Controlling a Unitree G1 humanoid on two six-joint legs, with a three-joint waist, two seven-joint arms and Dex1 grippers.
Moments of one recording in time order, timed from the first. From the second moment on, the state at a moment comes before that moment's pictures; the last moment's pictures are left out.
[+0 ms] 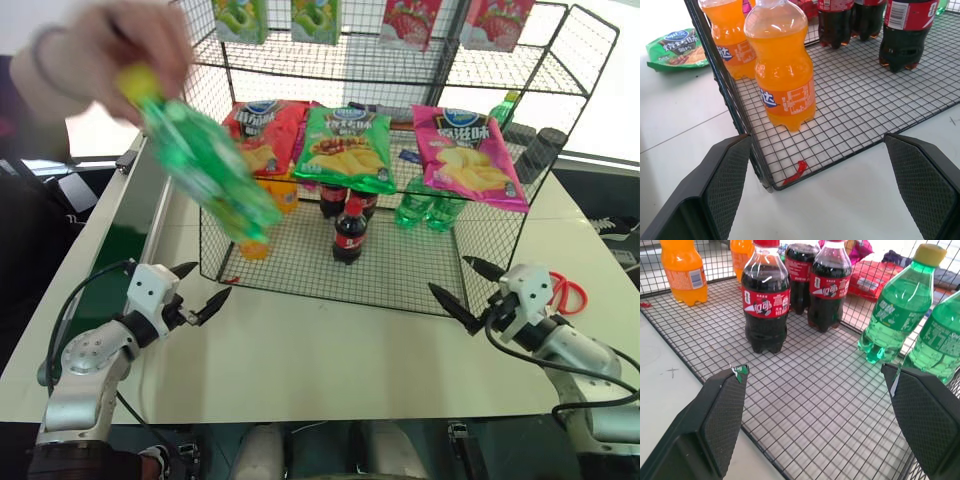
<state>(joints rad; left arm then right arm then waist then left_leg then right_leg) 0.05 0.56 0.21 -0.08 -0.32 0.09 -0.73 0.11 -0.56 -0.24 -0.19 0.36 0.09 0.72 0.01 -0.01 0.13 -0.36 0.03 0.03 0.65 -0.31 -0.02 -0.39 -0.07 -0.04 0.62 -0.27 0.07</state>
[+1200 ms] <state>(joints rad) 0.04 0.49 0.52 0.01 -0.44 0.14 -0.39 -0.01 -0.43 0.06 -0.35 0.28 0.23 0.60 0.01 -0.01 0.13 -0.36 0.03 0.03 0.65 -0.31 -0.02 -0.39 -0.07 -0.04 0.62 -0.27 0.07</state>
